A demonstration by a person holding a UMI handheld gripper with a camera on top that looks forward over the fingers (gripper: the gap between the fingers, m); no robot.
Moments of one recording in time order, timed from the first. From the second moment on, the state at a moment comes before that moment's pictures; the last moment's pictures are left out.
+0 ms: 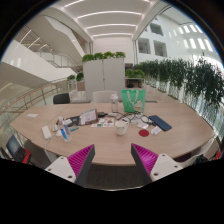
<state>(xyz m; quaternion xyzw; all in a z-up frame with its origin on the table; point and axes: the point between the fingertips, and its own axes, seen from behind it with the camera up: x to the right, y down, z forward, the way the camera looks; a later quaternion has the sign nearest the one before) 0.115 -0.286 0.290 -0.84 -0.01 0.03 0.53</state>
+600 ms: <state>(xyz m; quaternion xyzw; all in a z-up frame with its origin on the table) -0.086 -0.239 0.219 -0.81 0.05 0.01 0.58</state>
